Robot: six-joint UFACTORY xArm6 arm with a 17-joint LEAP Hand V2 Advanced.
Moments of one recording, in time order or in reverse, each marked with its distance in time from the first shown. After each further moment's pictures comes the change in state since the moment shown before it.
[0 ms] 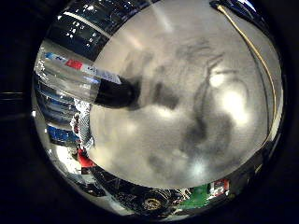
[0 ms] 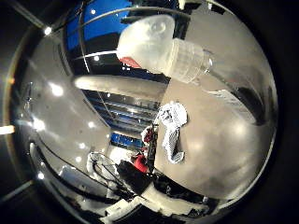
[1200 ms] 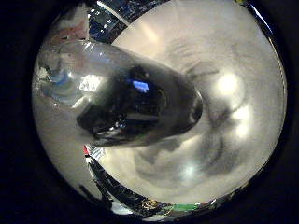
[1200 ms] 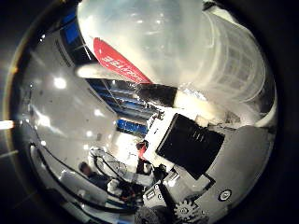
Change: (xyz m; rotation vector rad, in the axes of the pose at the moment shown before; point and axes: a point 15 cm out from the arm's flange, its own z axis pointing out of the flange) arm -0.084 -0.030 0.092 -0.121 -0.127 -0.129
